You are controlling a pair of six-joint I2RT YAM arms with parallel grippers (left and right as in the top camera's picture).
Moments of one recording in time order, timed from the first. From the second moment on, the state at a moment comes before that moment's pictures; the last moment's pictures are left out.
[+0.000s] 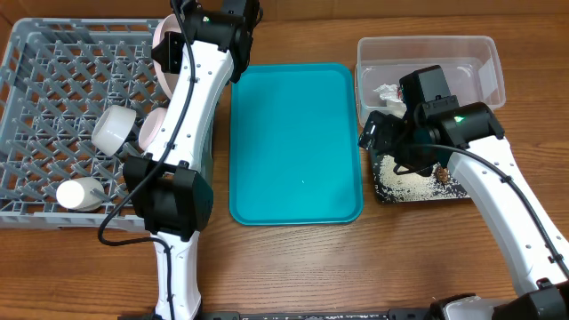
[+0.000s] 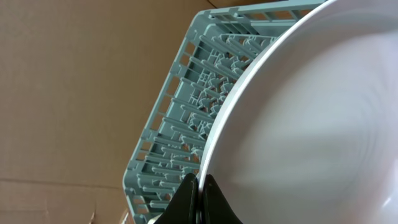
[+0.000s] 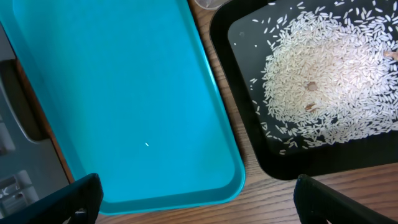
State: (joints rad) left arm -0.27 2.23 2.28 -1.39 -1.13 -0.39; right arm 0.27 1.52 1.35 -1.06 -0.15 0.67
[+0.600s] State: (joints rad) left arm -0.27 2.20 2.28 -1.41 -1.03 -0.36; right arm 0.27 1.52 1.35 -1.07 -0.15 0.67
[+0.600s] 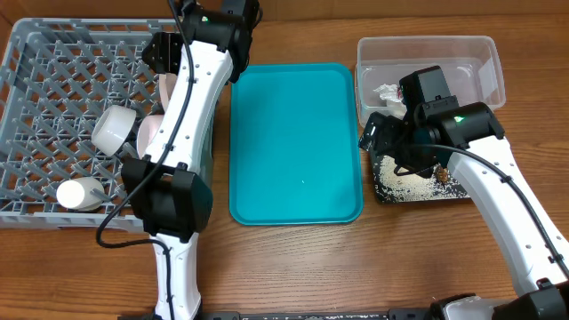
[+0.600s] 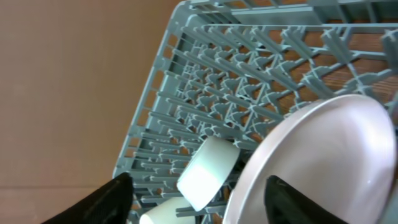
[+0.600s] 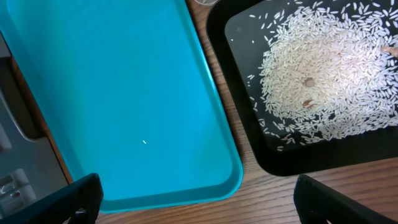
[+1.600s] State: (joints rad) left arm -0.27 1.57 2.28 -1.59 -0.38 -0.34; right arm 0.27 1.52 1.35 -1.07 -0.15 0.66
